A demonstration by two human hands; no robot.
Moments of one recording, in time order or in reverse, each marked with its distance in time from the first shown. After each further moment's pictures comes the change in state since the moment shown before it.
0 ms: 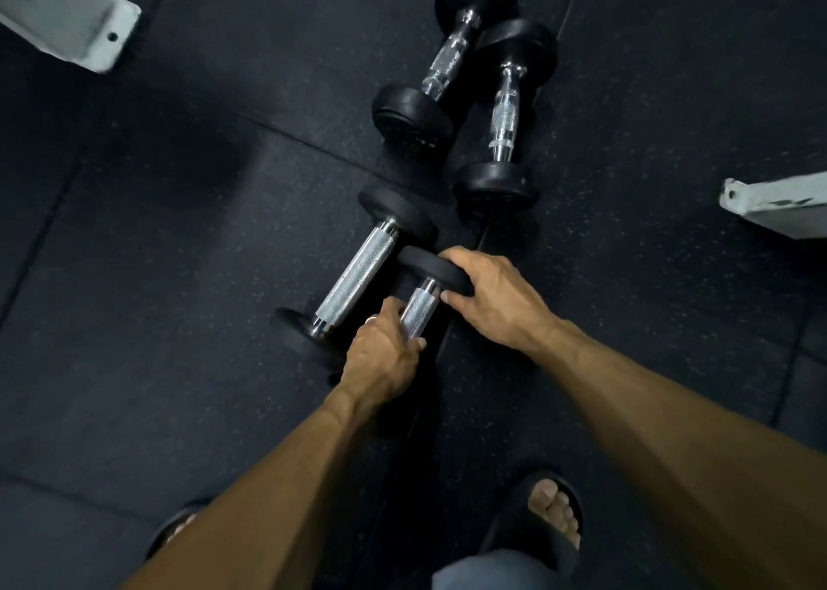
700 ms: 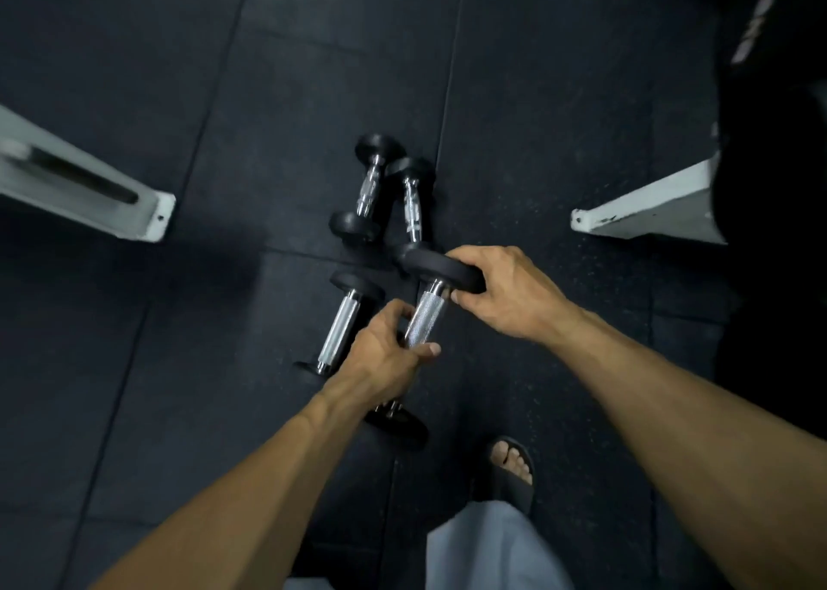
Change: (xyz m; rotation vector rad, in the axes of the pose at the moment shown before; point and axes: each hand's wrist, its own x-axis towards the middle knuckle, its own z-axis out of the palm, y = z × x) left_hand -0.152 0.130 -0.093 -0.177 -0.122 0.249; right_hand -0.157 -0.084 -0.185 0.111 0.216 0.021
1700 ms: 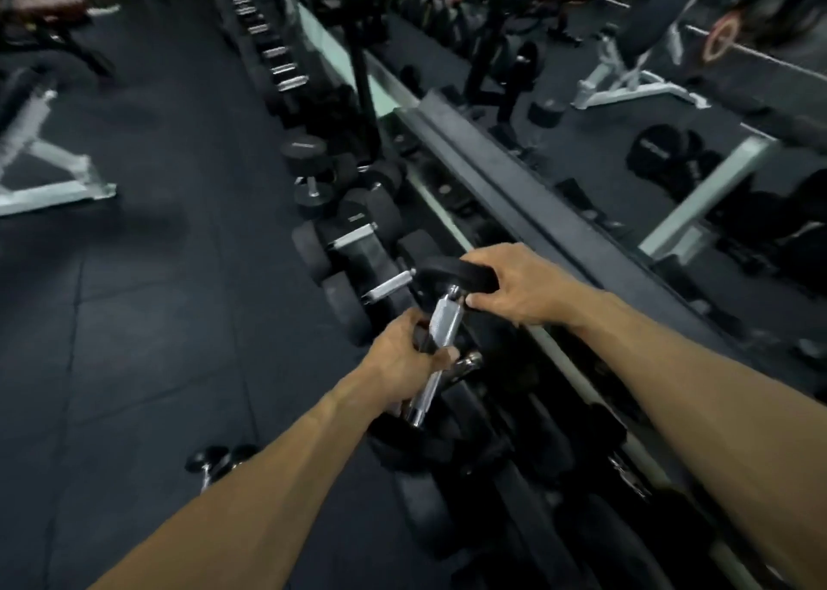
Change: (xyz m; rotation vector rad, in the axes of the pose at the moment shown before) left_hand -0.222 0.517 0.176 0.410 -0.344 0.595; right_hand -0.347 0.016 -0.496 -0.043 0.517 0.240
